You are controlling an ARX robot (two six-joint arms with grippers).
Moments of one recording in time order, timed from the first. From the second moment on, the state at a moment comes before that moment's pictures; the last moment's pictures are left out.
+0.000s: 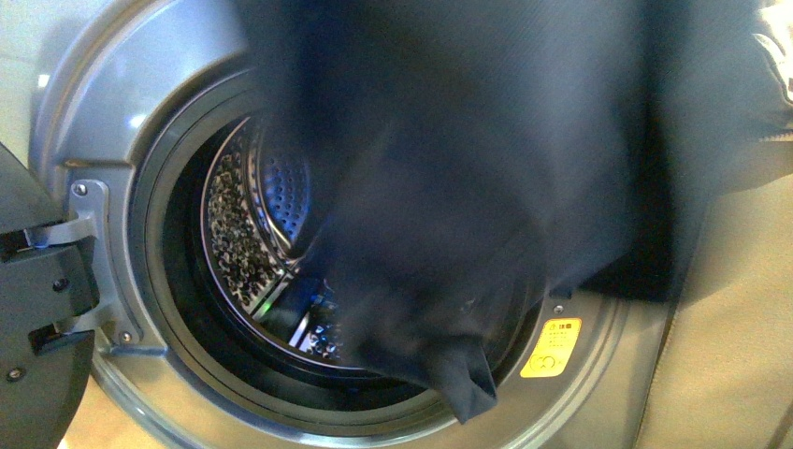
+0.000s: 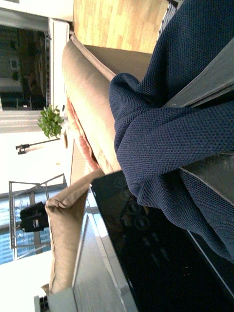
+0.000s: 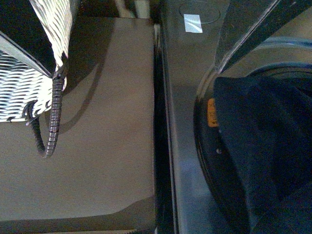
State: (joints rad) left arm -0.74 1.39 1.64 -0.03 0.16 0.16; right arm 0.00 0.00 0.01 0.00 0.00 0.00
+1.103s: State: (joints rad) left arm -0.83 1.48 1.82 -0.11 0.15 0.18; right arm -0.52 0.44 0.38 0.62 -1.07 0.68
